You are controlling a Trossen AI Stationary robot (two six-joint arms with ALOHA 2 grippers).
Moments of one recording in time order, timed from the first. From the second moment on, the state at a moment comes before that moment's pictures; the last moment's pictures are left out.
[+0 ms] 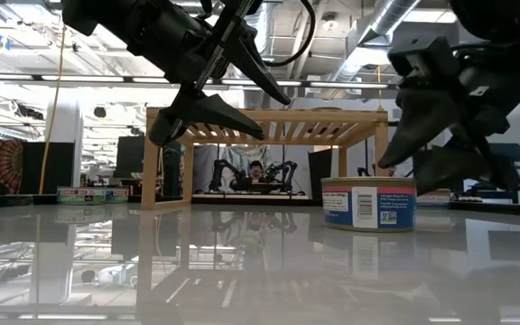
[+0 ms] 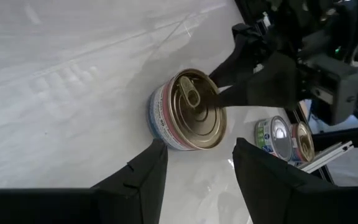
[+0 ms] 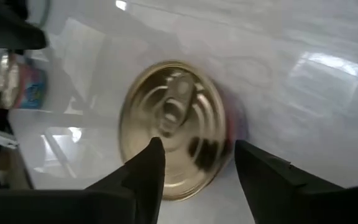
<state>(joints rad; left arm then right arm) -0.30 1.69 0.96 0.19 -0.39 -1.23 0.42 1.46 0.56 0.08 0.36 1.44</state>
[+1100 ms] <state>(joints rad) -0.29 1.88 0.96 0.47 -0.32 -1.35 0.42 1.47 0.56 0.09 0.36 1.43</state>
